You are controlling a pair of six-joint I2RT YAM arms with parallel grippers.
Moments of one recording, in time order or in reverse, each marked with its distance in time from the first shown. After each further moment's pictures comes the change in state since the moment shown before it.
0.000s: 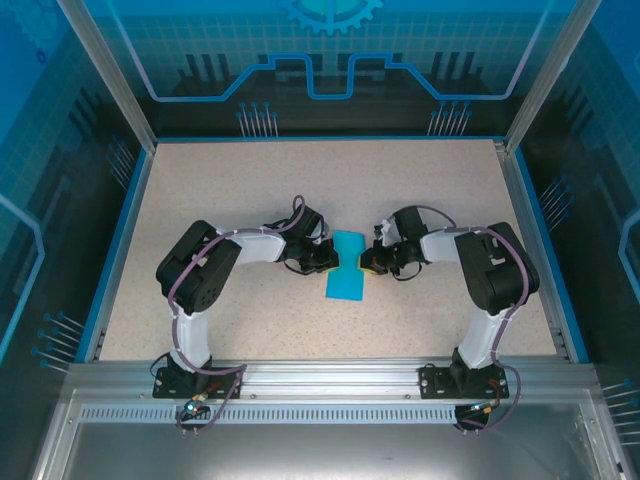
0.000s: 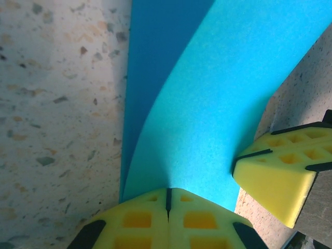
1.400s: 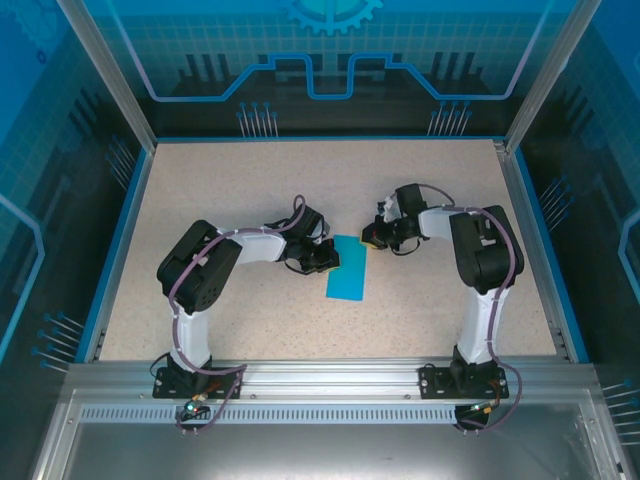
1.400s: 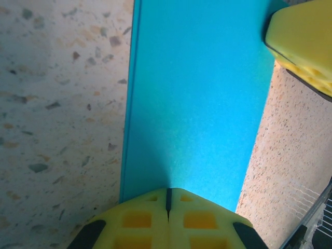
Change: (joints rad) left arm 0.000 0.008 0.007 0.005 0.006 0.000; right arm -0.071 0.186 0.282 -0.090 0.033 -0.024
